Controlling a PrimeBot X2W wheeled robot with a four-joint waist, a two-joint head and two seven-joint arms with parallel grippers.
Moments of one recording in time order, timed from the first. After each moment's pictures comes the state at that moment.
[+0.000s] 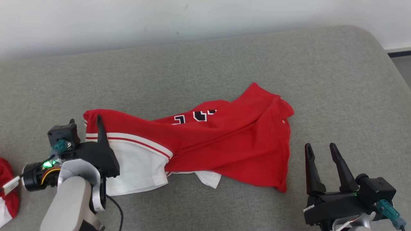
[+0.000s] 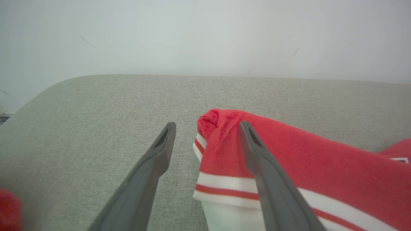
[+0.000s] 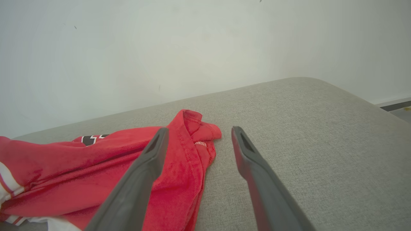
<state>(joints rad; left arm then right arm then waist) -0.55 0.19 -0.17 0.58 -0.34 0.17 -0.03 -0.04 -0.05 -0.06 0.03 0.19 0.13 -0.14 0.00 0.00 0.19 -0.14</state>
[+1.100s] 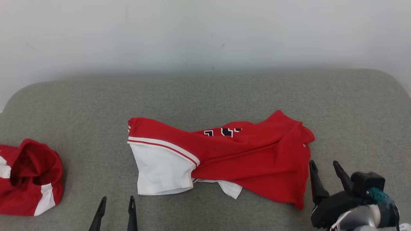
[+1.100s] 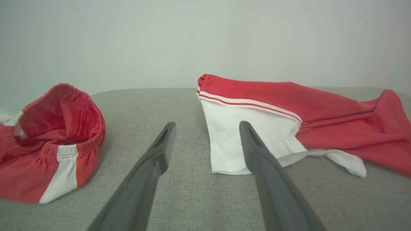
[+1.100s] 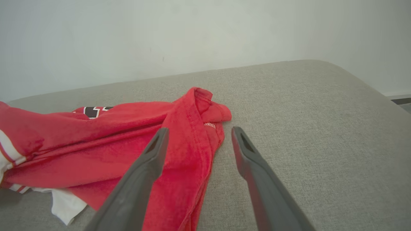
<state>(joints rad) 0.10 0.17 -0.22 0.06 -0.22 0.12 -0.26 -0.07 -0.05 -0.16 0.15 0.10 0.13 0.07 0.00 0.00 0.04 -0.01</state>
